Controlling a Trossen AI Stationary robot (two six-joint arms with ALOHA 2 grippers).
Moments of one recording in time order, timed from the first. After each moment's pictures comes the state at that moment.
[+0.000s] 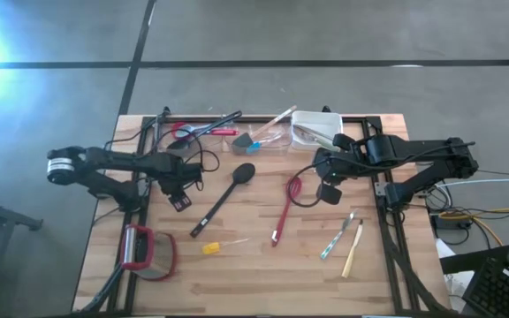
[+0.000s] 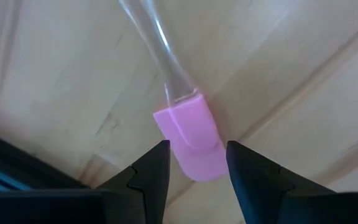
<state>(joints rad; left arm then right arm) 0.24 1.27 0.63 -1.01 -0.04 -0.40 0.10 1.37 1.51 -1.35 0.34 0.38</state>
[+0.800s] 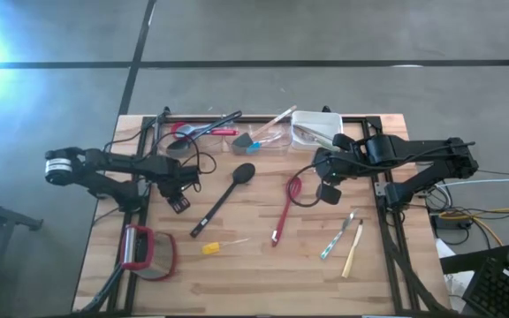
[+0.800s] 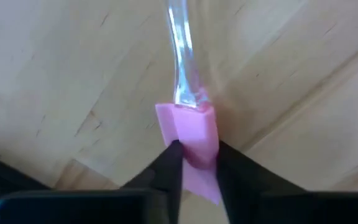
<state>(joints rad) 0.24 1.31 0.53 -0.91 -0.01 -0.44 0.10 1.37 1.51 -1.34 0.34 0.38</state>
